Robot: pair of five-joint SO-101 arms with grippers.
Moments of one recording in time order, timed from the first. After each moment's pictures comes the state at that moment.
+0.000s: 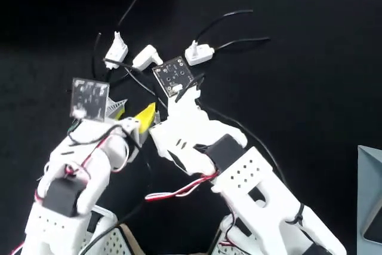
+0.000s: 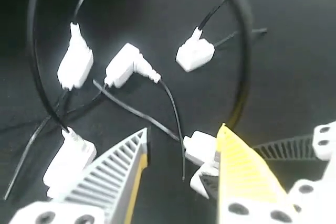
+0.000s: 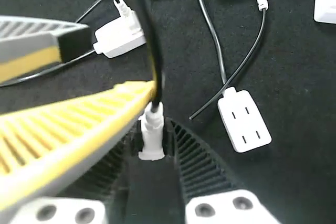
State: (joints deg) left arm 15.6 -81.2 62.6 53.7 7.3; right arm -39.8 -42.8 45.7 55.4 -10.3
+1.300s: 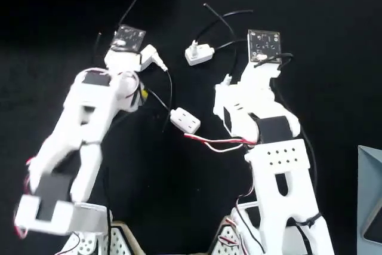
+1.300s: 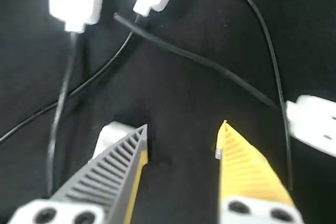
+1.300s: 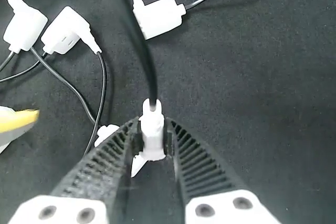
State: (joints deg) left arm 4.0 -1.9 23.6 51.0 -9.8; right arm -9.0 -42.8 43.6 55.3 -10.3
